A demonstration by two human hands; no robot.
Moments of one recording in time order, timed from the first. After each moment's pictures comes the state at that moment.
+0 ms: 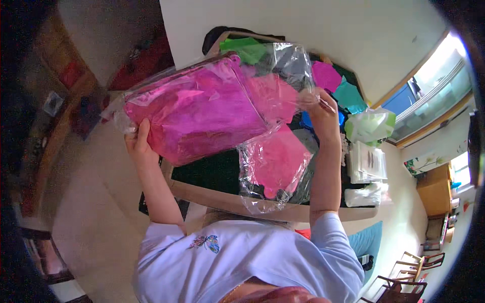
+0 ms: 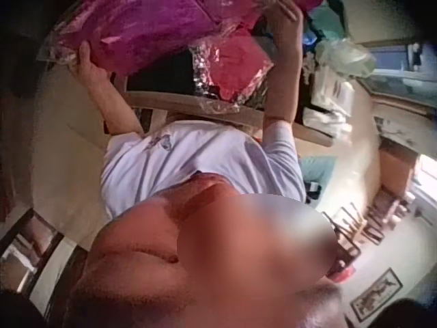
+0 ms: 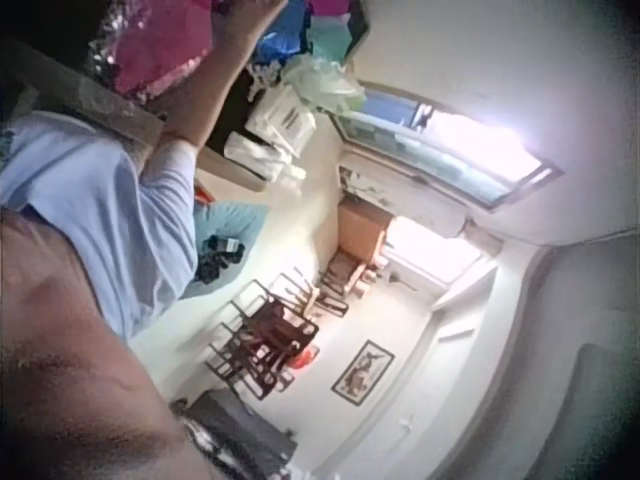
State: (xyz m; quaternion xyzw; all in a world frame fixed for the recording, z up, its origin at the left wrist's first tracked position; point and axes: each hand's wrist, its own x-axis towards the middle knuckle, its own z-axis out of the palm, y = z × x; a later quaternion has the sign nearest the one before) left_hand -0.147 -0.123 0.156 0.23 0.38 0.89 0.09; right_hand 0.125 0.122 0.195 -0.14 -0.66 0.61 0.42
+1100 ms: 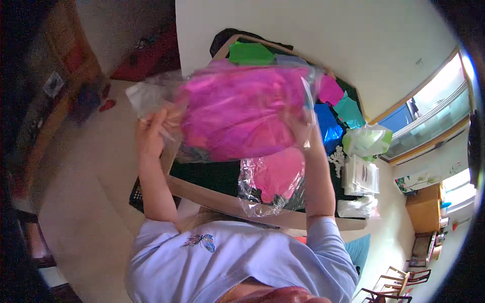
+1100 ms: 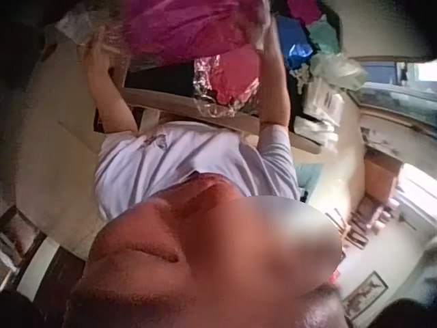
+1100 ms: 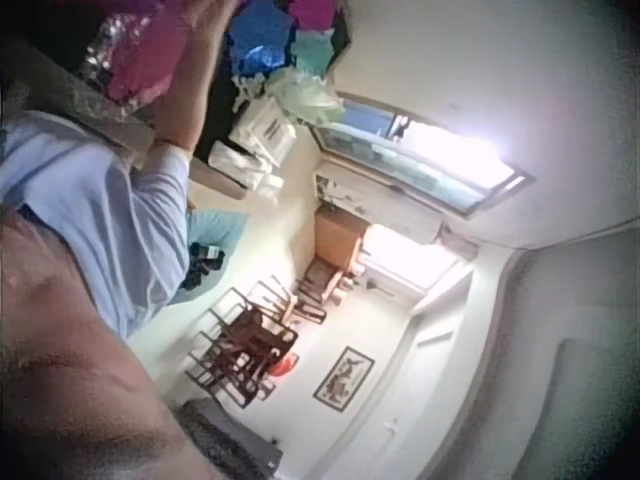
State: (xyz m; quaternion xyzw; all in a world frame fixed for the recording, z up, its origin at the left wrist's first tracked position) left_hand -0.163 -0.127 0.143 0.19 0.47 0.83 0.24; right_hand 0.093 0.092 0.180 -0.22 -0.79 0.45 0.36
